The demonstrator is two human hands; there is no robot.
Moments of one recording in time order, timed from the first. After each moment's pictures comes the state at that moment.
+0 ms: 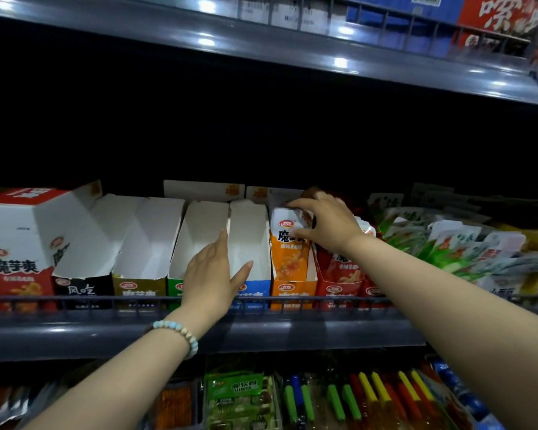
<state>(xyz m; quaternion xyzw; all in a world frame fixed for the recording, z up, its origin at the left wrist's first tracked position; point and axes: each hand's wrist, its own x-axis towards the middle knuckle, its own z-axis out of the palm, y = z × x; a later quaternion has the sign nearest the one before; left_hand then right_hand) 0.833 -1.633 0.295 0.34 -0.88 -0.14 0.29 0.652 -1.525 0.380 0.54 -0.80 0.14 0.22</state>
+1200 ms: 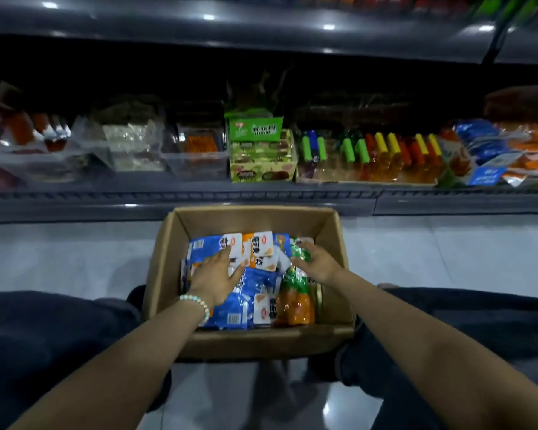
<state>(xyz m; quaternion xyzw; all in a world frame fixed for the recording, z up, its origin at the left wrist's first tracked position) 1.023 -1.460 -0.037 0.39 -0.87 -0.26 -0.15 0.829 -1.323 -0.043 0.27 -0.84 0.20 -0.43</state>
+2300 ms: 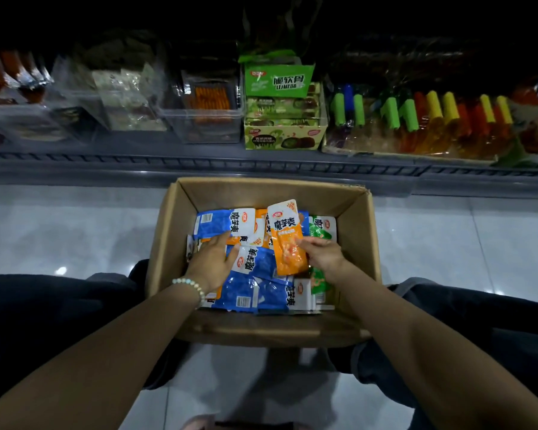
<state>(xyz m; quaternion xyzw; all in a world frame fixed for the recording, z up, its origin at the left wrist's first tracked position) 1.031 -1.484 -0.077 0.44 -0.82 -0.34 -0.16 0.842 -1.354 -0.107 -0.04 -0.75 0.43 -0.49</state>
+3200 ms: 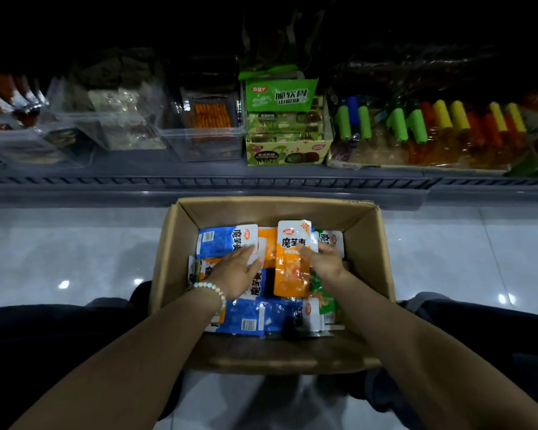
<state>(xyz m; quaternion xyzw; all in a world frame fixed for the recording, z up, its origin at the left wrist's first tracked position) 0.999 -1.494 -0.090 0.36 -0.81 -0.39 -0.24 0.841 -1.379 -0.113 -0.07 -0.76 0.46 -0.45</state>
